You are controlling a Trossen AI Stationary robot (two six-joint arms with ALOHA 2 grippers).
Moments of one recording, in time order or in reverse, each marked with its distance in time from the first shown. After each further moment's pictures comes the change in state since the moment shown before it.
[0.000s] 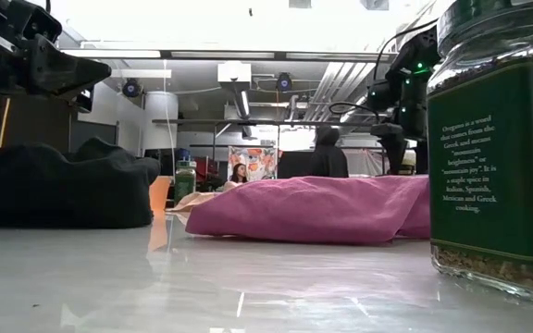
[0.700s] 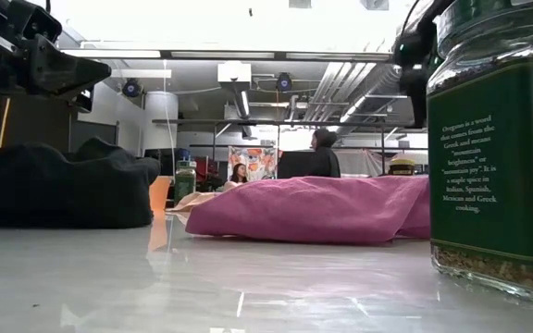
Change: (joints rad) left arm 0.000 0.000 0.000 0.000 0.000 0.000; right arm 0.011 -0.322 0.000 -0.252 -0.126 -0.076
